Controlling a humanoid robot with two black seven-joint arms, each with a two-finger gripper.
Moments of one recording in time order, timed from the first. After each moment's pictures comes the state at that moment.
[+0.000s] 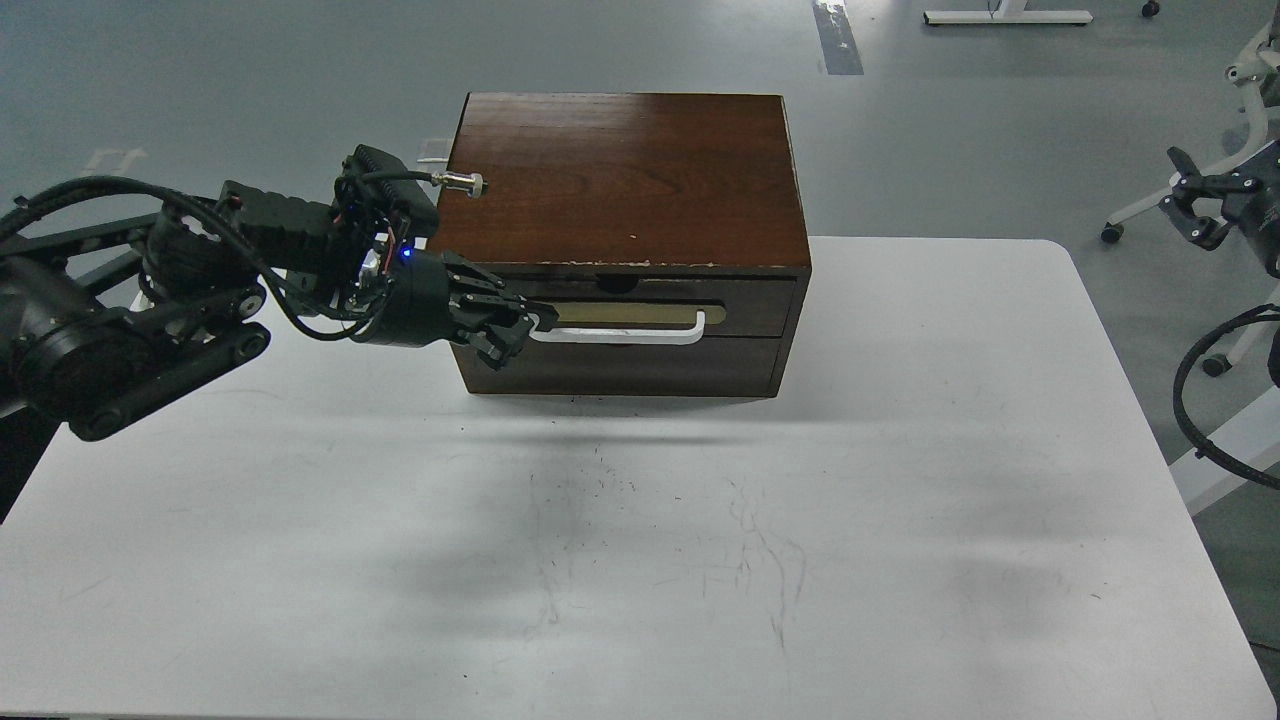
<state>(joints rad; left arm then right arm) -1.13 0.62 -0.24 -1.24 1.88 -0.39 -0.49 0.87 -0.62 0.53 0.40 0.29 0.49 0.21</state>
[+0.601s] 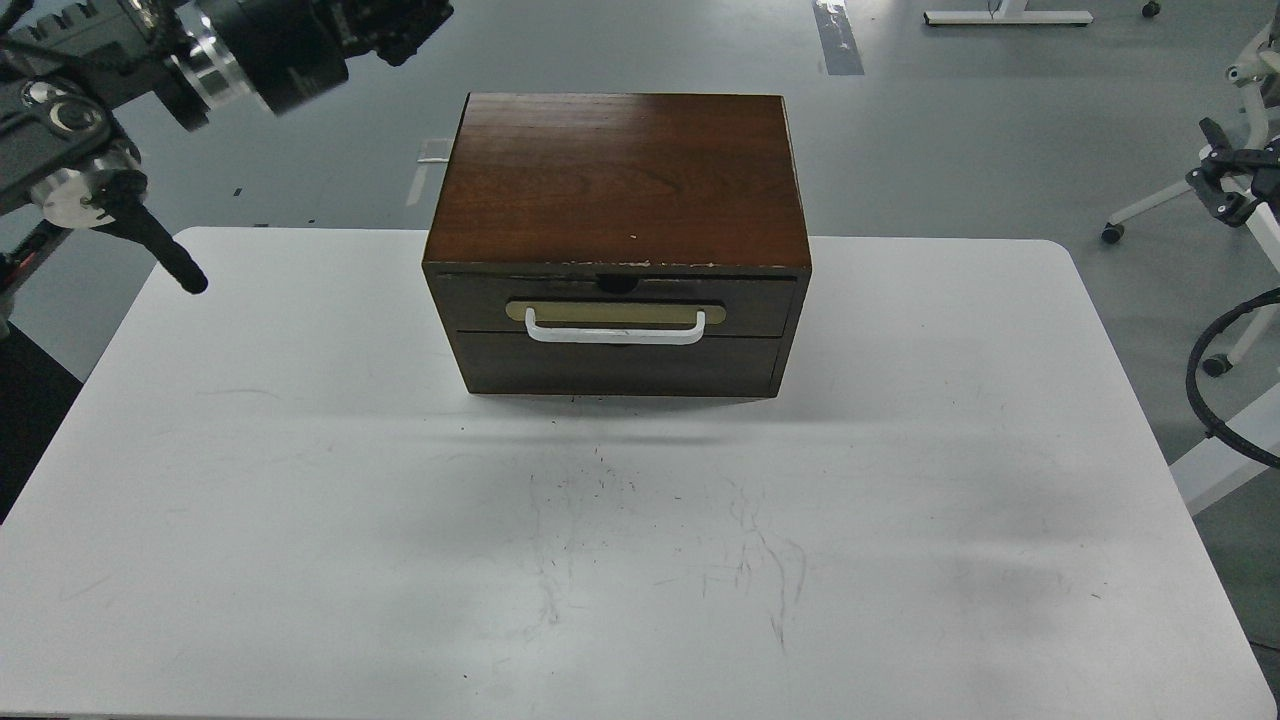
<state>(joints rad) -1.17 0.69 -0.45 -1.09 0.48 -0.40 -0.48 0.88 -0.63 0.60 0.41 0.29 0.49 0.22</state>
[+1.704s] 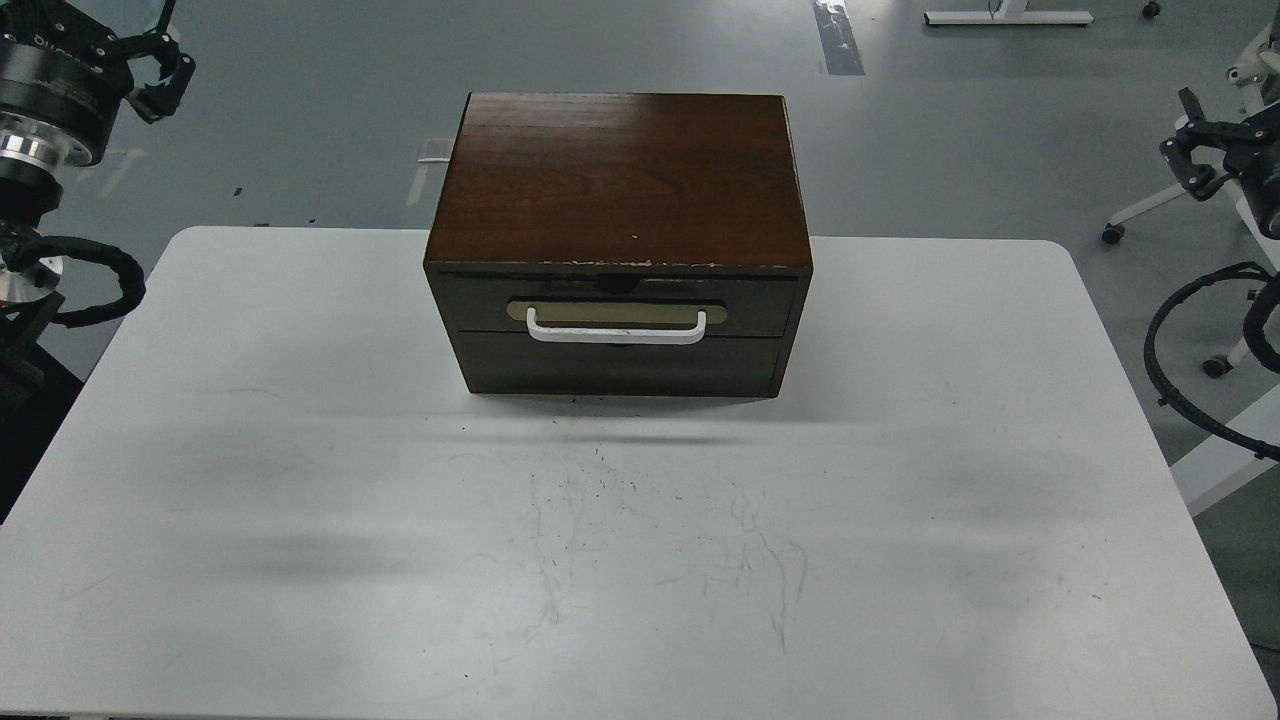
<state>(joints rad) -0.97 0.58 -0.58 -0.53 -0.26 -0.49 -0.44 0.89 -0.55 0.77 0.40 0.30 0.49 0.20</state>
